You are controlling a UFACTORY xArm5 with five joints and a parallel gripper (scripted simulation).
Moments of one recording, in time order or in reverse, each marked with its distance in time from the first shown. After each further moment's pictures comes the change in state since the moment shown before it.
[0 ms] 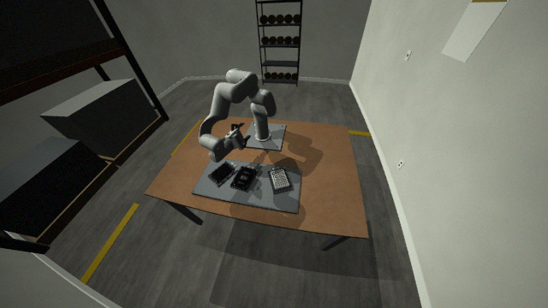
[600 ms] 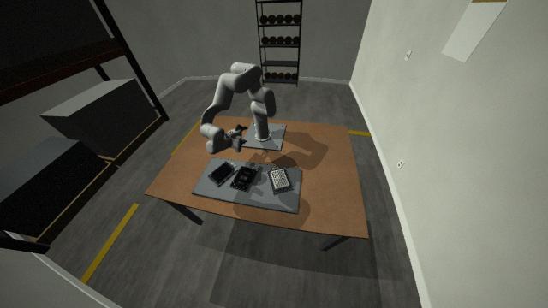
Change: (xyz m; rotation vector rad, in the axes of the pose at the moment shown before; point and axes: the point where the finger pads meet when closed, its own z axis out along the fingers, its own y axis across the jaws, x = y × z) arm -0.020 0.028 -0.003 -0.312 -0.032 0.423
